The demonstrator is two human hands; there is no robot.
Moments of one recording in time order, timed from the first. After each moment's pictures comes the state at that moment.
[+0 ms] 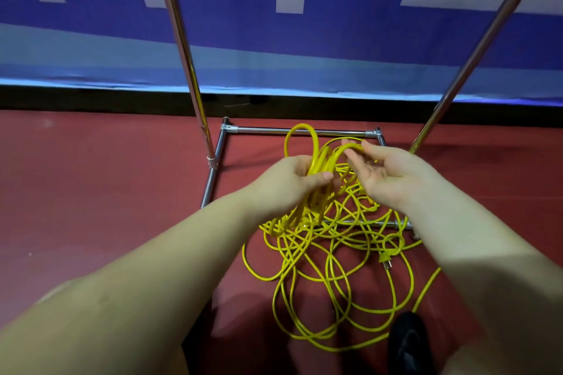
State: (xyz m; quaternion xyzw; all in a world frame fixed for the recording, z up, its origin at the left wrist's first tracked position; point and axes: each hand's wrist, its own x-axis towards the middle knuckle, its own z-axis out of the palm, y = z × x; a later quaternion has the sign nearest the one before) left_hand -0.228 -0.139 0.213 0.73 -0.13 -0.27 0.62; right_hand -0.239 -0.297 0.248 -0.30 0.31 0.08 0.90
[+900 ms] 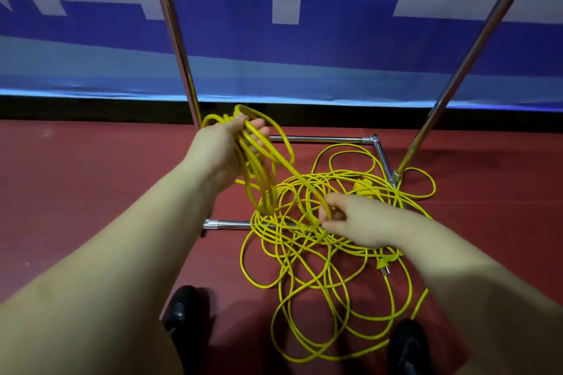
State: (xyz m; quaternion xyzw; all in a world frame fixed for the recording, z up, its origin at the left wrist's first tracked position) left_hand -0.192 -0.100 0.254 0.49 0.13 -0.11 0.85; right_hand -0.264 -0.294 0.214 -0.95 -0.09 0.22 0.21
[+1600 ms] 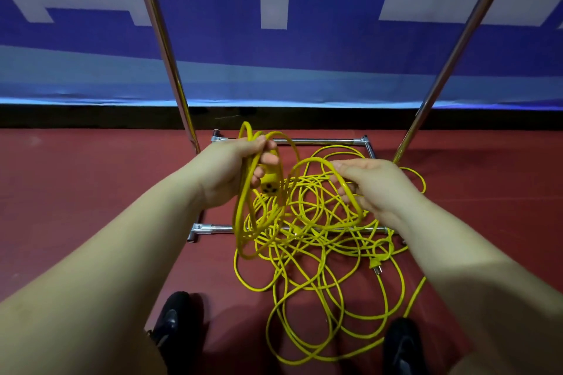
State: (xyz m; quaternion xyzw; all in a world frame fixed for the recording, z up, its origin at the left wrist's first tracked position) left_hand -0.207 -0.103 0.253 0.62 0.02 -0.26 0.74; right_hand -0.254 -0.304 0.238 -0.71 0.19 0.06 0.68
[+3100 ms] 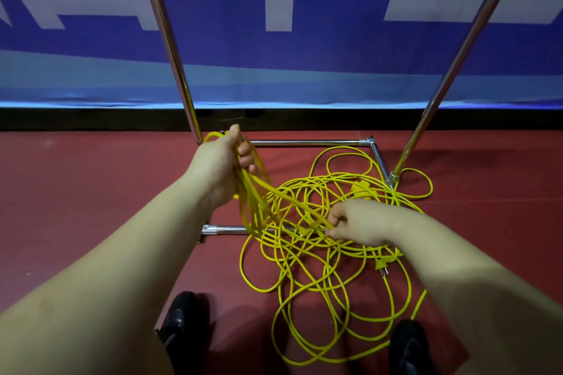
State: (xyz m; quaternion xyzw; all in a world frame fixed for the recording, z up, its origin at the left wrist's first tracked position) left_hand -0.195 -0.101 0.242 0.49 0.11 -0.16 0.85; right_hand -0.261 -0.305 0.215 -0.95 -0.06 0.29 0.12
